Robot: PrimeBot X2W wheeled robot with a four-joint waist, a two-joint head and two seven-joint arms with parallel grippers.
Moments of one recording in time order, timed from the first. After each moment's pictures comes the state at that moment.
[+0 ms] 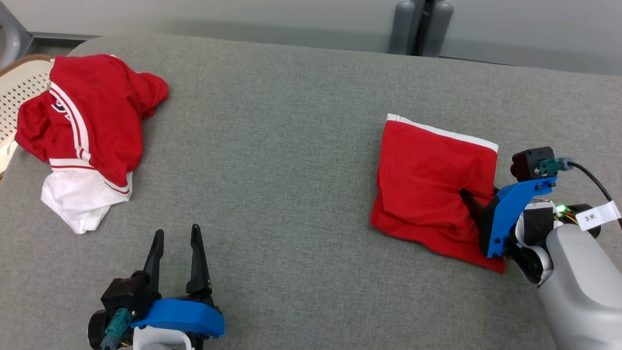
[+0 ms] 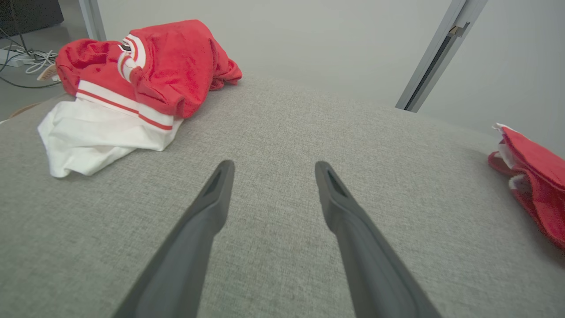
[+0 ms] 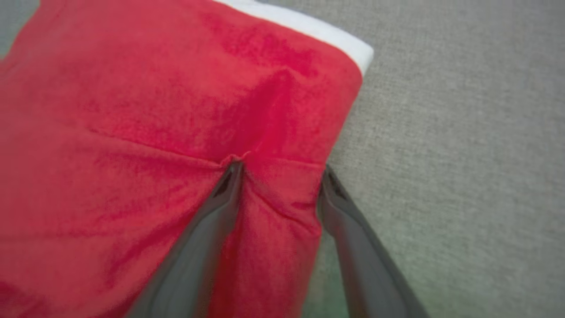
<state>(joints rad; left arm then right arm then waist) -0.09 0.05 -0.12 0.32 -0.31 -0.01 -0.26 -0.57 -0.24 0.16 0.68 0.33 0.13 0.37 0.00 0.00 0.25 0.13</state>
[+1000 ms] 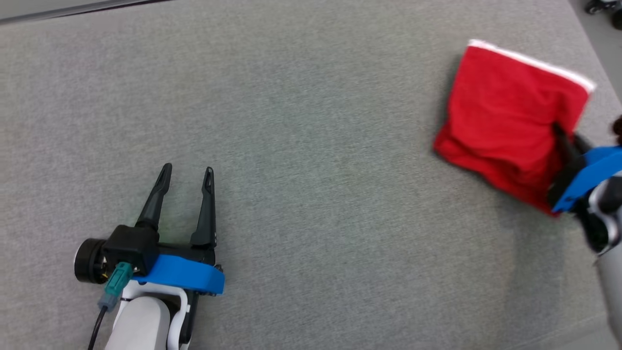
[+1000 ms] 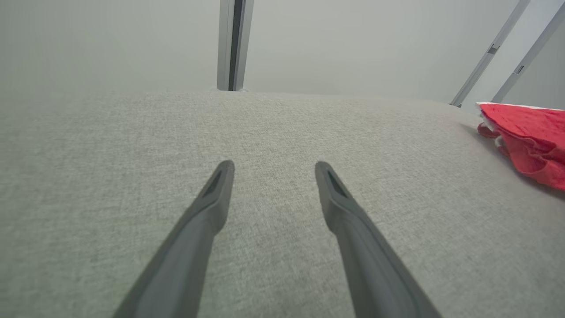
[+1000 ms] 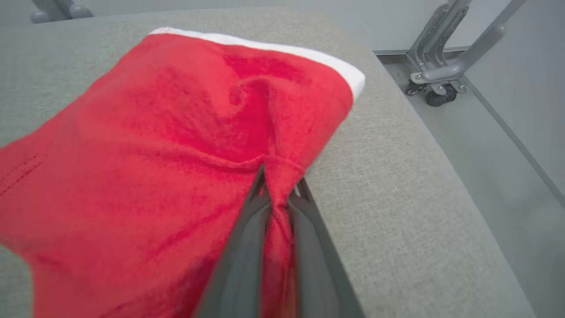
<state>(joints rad) -0.21 0.12 -0.17 0.19 -0.19 -0.06 -0.21 -0.63 -0.31 -0.03 0.69 0.30 0.13 0.09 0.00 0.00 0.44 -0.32</state>
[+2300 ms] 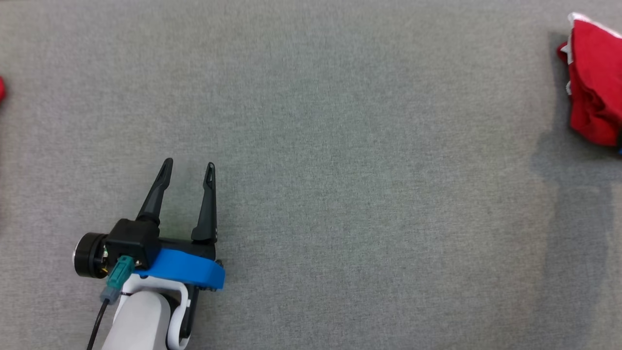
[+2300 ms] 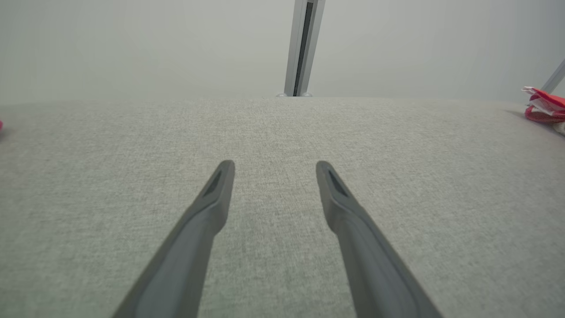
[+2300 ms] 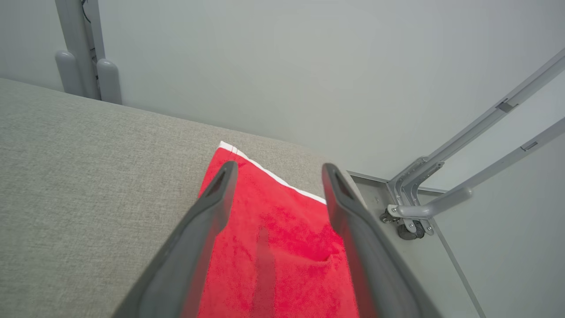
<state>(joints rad) -0.23 0.14 -0.21 0.18 -0.20 -0.04 -0.20 -0.86 -0.45 -0.07 0.84 0.00 0.13 -0.11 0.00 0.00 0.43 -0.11</state>
